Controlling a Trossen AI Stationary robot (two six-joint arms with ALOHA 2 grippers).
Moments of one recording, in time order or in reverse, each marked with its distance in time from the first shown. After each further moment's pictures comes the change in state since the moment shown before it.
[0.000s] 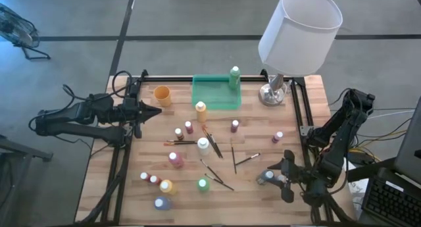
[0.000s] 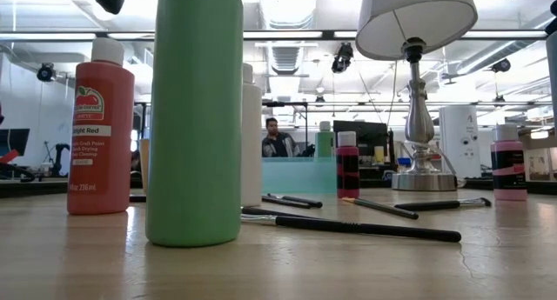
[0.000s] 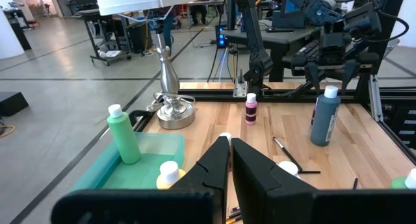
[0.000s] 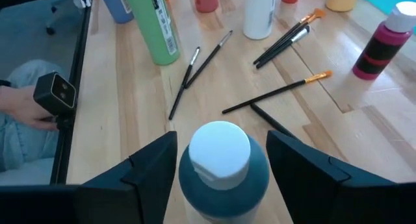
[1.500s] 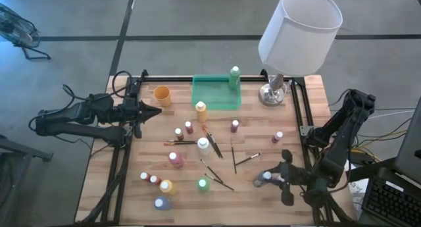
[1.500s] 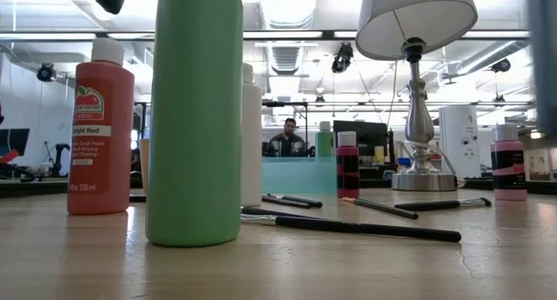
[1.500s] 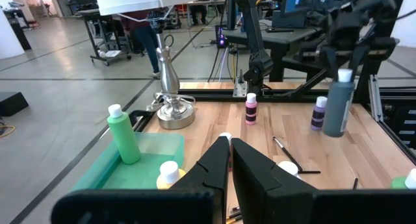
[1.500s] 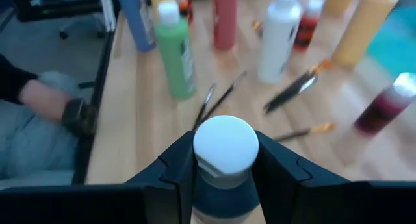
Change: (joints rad) left arm 0.000 0.000 0.000 0.000 0.000 0.000; right arm -0.062 0.001 0.146 0.015 0.023 -0.267
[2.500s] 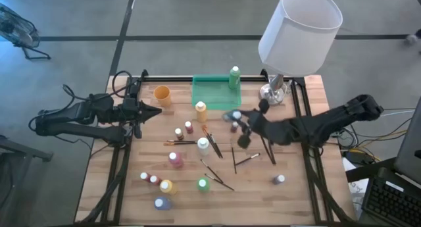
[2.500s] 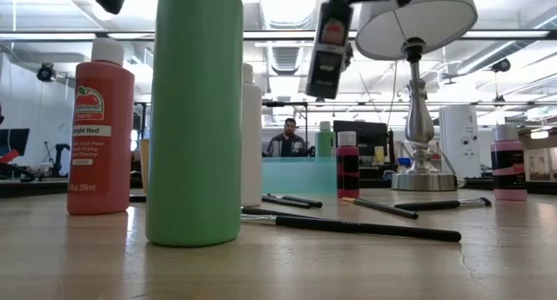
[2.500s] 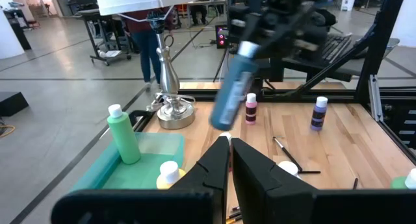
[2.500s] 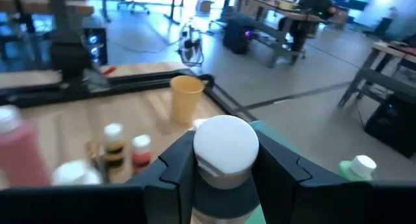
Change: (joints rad) left arm 0.000 0.000 0.000 0.000 0.000 0.000; right arm -0.731 -0.013 0.026 0.542 -0.053 -0.793
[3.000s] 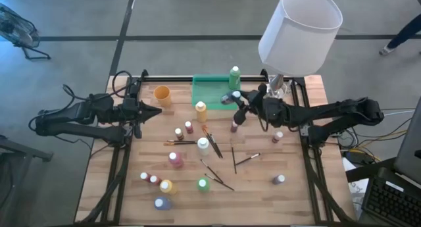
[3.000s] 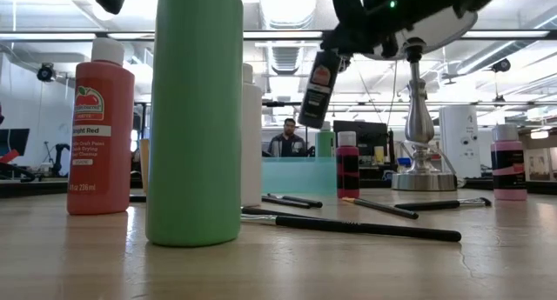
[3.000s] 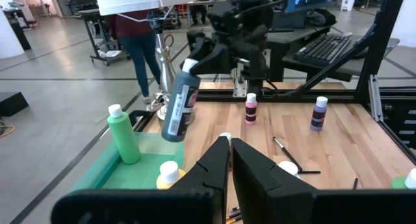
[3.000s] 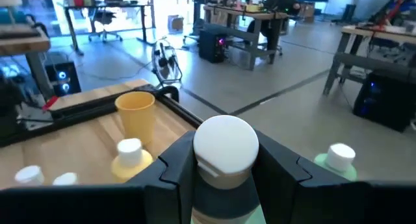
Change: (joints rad) left arm 0.000 0.000 0.000 0.000 0.000 0.000; right arm -0.335 0.000 -0.223 0.389 -0.215 -0.009
